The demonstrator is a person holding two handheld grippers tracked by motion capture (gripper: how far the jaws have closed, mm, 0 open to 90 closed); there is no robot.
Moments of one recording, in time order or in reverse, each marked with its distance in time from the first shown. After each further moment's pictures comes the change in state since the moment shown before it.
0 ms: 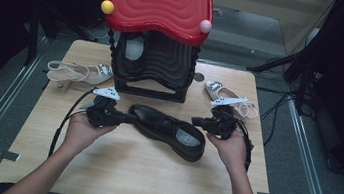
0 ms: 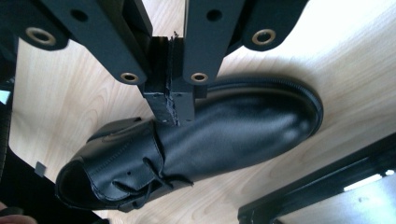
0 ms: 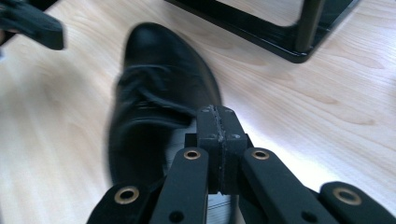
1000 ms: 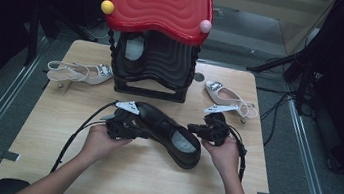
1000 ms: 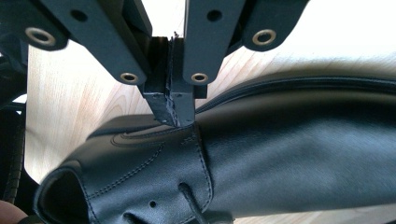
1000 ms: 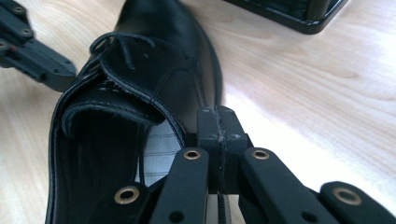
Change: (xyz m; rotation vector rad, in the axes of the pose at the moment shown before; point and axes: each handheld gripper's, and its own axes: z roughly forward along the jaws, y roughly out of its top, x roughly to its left) left arm -0.019 -0.010 0.053 0.084 -0.101 0.007; right arm 0.009 -0.022 0.020 0.019 -0.026 0.009
